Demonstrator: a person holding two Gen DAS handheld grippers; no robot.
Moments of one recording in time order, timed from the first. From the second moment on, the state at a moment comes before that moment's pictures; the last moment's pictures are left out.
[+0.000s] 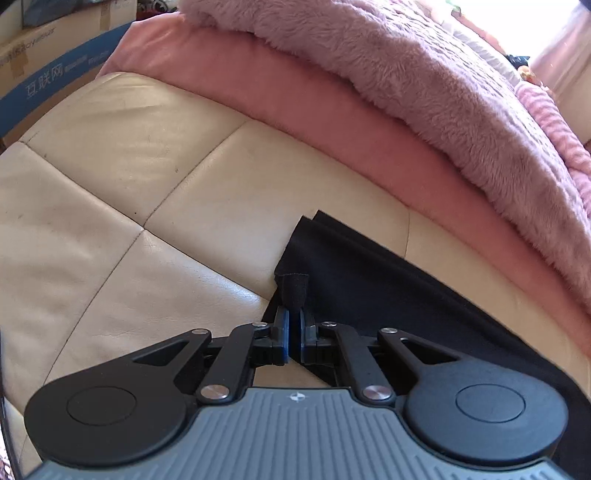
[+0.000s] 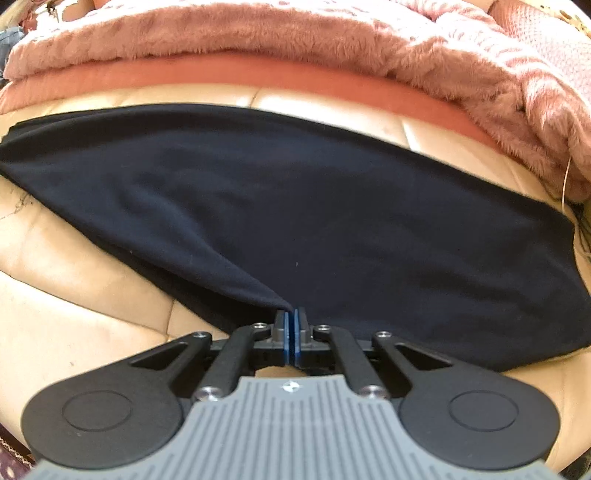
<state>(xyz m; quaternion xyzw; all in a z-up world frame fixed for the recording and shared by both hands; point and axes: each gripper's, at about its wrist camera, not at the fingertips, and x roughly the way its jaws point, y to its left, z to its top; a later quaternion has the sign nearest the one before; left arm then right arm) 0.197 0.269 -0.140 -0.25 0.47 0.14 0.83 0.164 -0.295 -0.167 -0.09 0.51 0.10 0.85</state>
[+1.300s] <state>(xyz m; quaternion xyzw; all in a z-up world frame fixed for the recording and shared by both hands) 0.273 0.259 -0.141 -0.11 0.42 0.12 0.89 0.289 -0.211 -0.180 -0.01 0.45 0.15 0.88</state>
